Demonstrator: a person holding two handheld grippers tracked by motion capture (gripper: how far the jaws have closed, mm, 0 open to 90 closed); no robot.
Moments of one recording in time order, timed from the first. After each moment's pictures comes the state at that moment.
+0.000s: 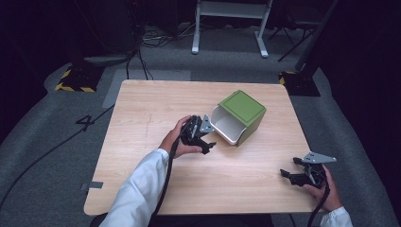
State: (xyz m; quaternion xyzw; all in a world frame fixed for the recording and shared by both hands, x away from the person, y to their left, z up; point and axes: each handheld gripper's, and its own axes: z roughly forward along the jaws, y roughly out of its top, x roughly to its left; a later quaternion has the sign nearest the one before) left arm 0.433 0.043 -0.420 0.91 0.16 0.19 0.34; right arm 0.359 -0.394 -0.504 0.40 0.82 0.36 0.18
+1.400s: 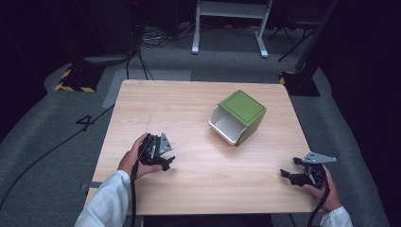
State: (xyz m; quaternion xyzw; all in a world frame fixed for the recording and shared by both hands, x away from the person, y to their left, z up) left arm 0.376 0.159 -0.457 0.90 0.25 0.24 0.26; right arm 0.359 -0.394 -0.504 0.40 0.82 0.36 0.18
